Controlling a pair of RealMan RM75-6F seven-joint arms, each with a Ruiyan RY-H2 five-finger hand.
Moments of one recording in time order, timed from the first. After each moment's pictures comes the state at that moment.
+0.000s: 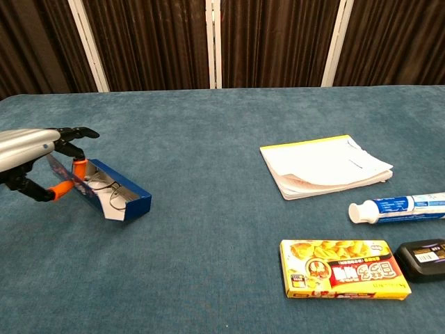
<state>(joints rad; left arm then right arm) -0.52 -1.44 -0.05 -1.50 1.30 1.05 0.23 0.14 -1.07 0.07 -1.62 -1.58 1.49 -0.02</state>
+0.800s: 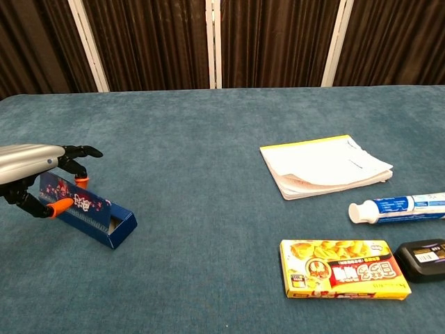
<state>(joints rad) -0.55 -1.40 -0.04 -1.58 1.21 0.96 0.30 0.14 -1.08 0.07 -1.61 -1.56 1.48 -0.03</state>
